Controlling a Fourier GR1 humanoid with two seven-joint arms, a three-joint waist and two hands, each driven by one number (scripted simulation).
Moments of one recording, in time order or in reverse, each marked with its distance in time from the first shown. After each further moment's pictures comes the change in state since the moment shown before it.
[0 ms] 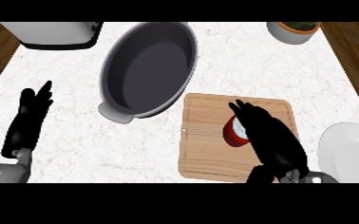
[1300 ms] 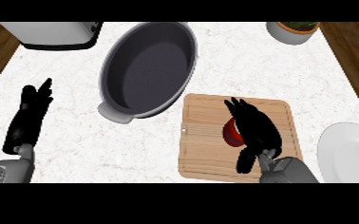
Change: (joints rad) left arm -0.026 -0.113 0.138 0.013 -0.141 -0.113 0.005; right arm 0.028 0.207 -0.127 0.308 0.270 0.015 -0.234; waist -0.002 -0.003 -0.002
